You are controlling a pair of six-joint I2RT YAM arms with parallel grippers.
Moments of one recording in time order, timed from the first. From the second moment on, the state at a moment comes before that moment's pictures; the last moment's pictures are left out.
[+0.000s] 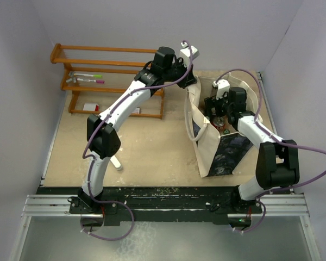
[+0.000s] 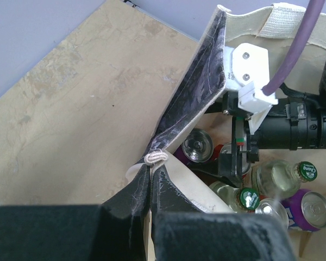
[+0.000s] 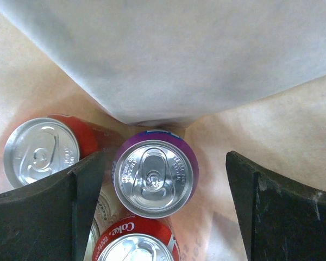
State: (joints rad) left arm -0.62 2.18 2.24 -0.40 0.47 -0.02; right arm 0.10 1.53 0.98 -0.03 -0.17 -0.23
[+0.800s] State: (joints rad) left arm -0.63 2.13 2.13 -0.35 0.56 0.11; right arm 0.10 1.43 1.05 -0.07 -0.18 -0.23
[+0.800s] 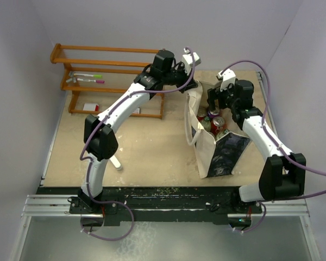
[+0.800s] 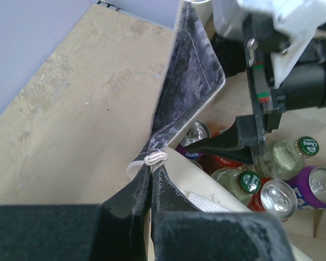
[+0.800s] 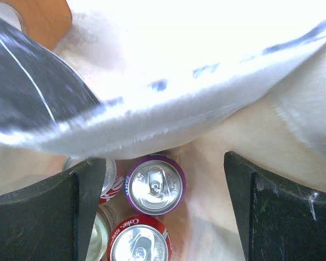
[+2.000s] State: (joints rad) left arm -0.67 2.07 2.07 -0.42 0.45 0.14; right arm 0.10 0.72 0.83 -0.68 -0.36 -0.63
